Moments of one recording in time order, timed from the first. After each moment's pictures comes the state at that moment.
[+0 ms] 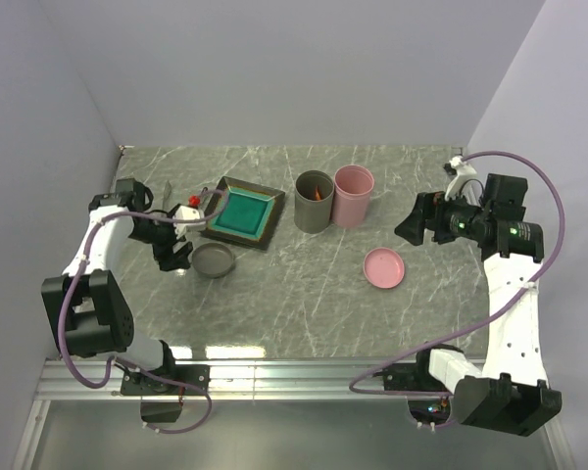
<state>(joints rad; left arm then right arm) 0.15 1.48 1.17 -1.09 0.66 1.33 -0.23 1.06 1.25 -0.98 -0.70 -0.14</state>
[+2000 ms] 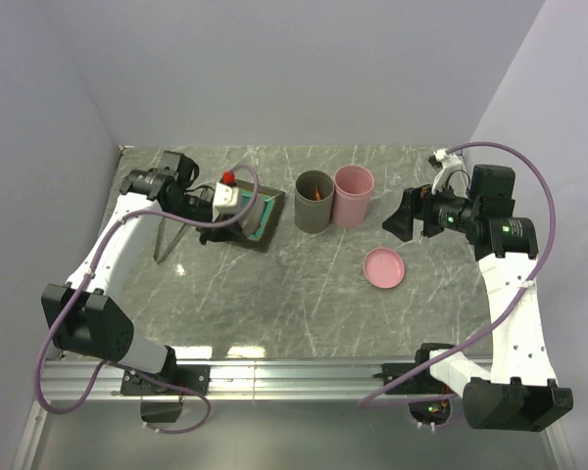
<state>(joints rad) -0.22 1.45 1.40 -1.20 1.00 1.22 -0.08 1.06 1.28 -0.92 -0.67 -0.13</state>
